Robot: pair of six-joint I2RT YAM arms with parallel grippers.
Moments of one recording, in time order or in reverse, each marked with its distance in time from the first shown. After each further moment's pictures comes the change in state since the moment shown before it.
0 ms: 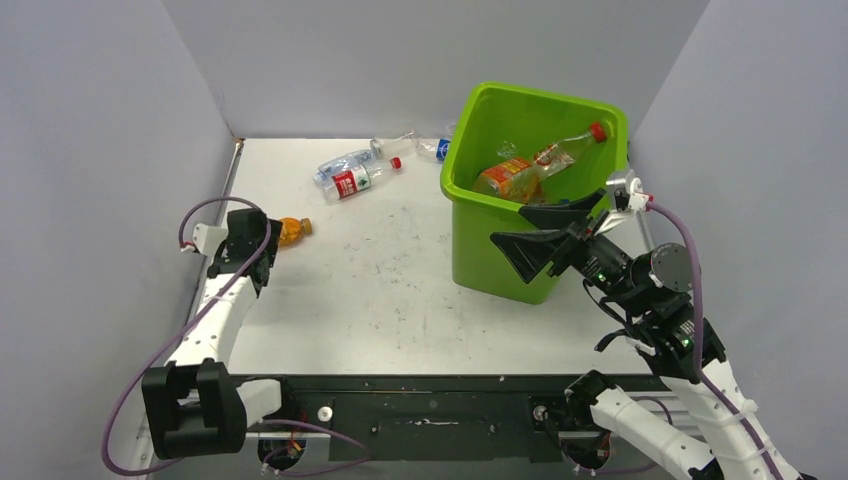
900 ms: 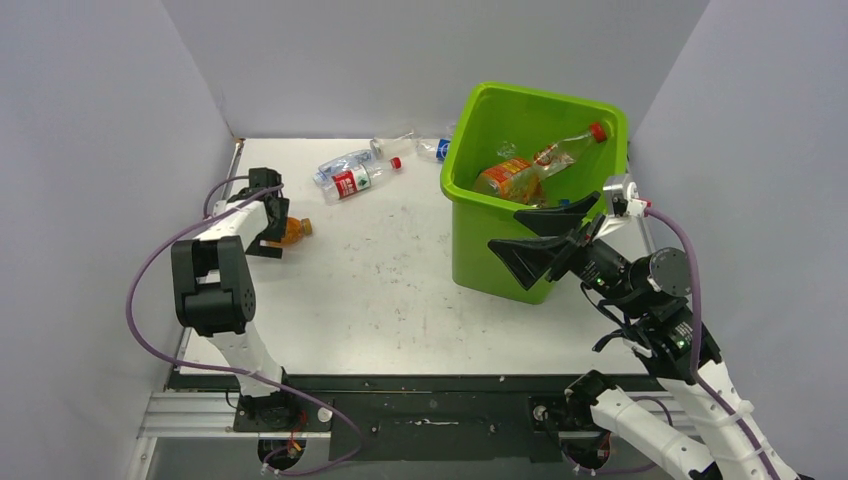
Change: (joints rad) left arm 0.017 0.662 0.476 -0.193 -0.019 -0.229; right arm 0.000 -0.023 -0.048 0.061 -0.056 0.013
